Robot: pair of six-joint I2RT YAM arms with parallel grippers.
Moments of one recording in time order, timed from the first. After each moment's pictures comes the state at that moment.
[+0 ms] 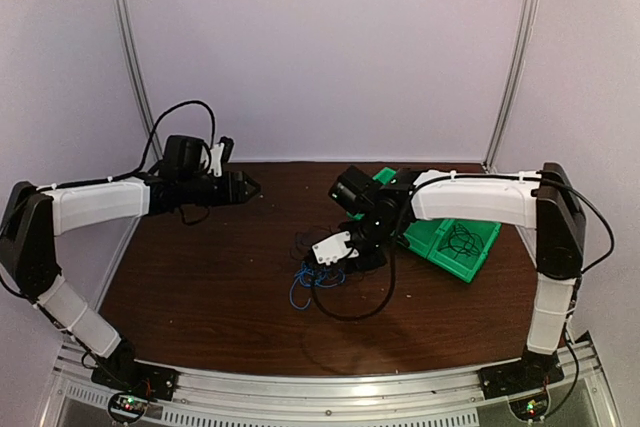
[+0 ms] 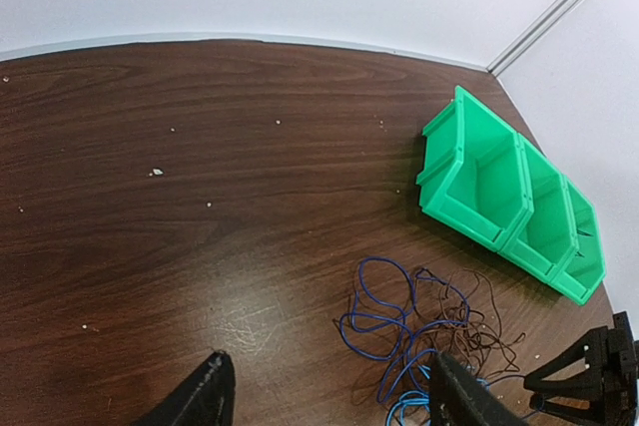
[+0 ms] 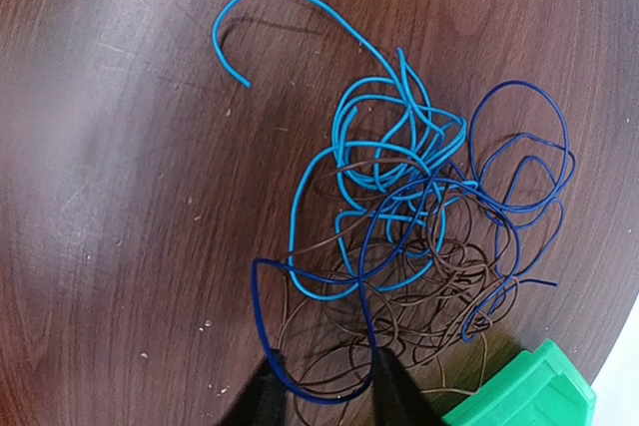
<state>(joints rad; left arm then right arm) -0.42 1.54 1.02 -0.03 0.27 -0.37 0.91 1.92 1.52 -0.79 -0.06 -1.01</state>
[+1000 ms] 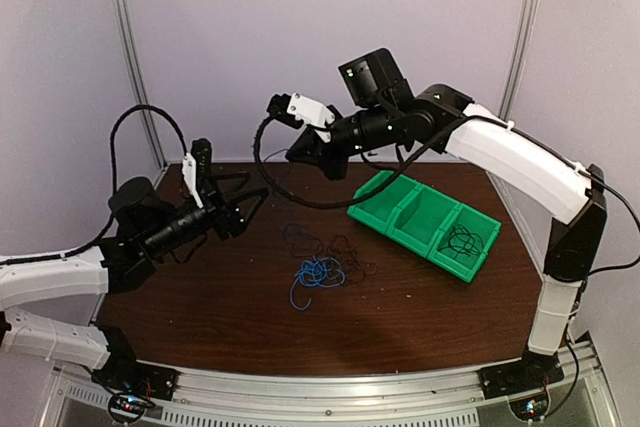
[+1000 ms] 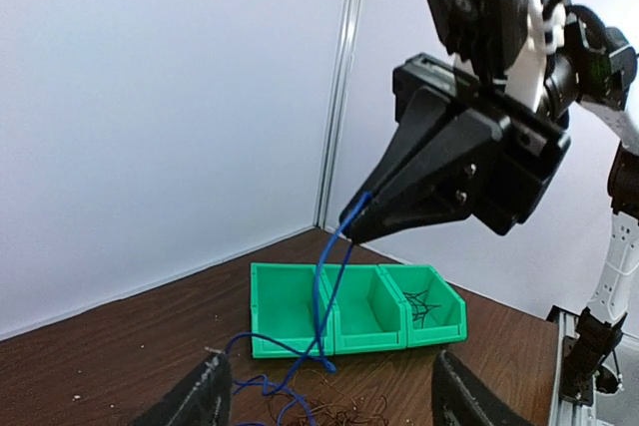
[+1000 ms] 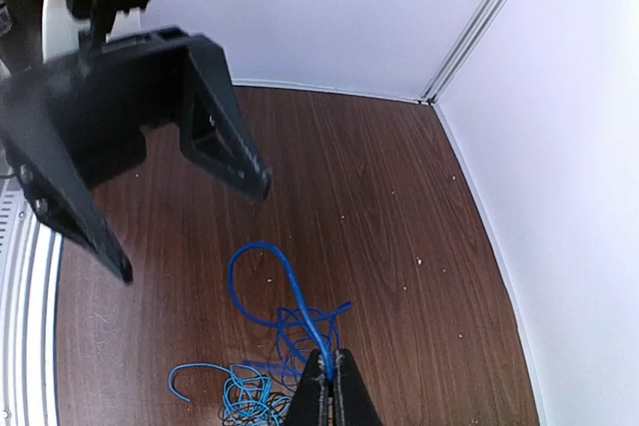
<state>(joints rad) -0.75 1.00 0.58 0.57 0.18 -0.17 0.93 1.88 2.08 -0.72 -0.24 -0.49</state>
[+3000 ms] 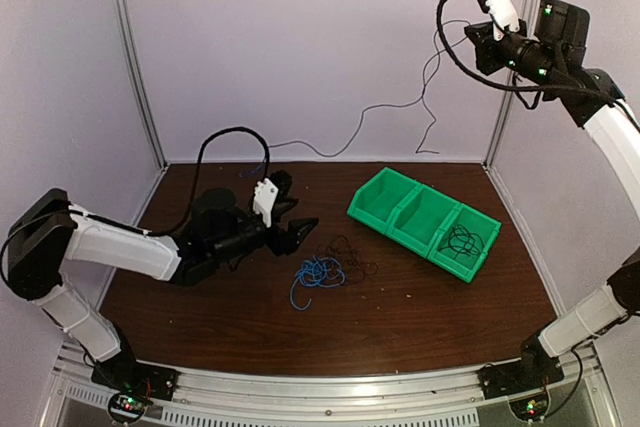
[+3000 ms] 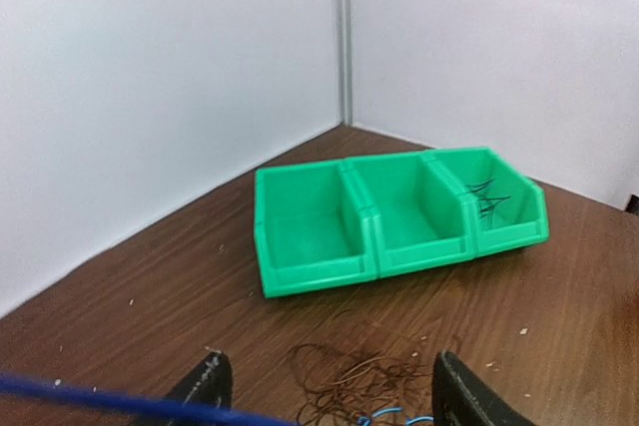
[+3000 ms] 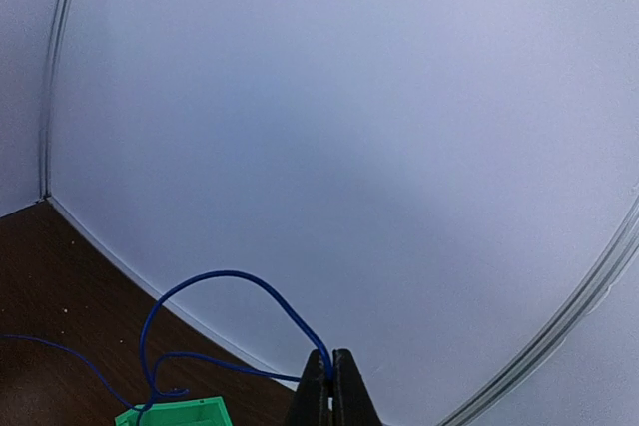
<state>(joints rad) -0.85 1.59 0.71 0.76 0.04 0.02 0.38 1.40 1.87 -0.43 0.04 -0.38</state>
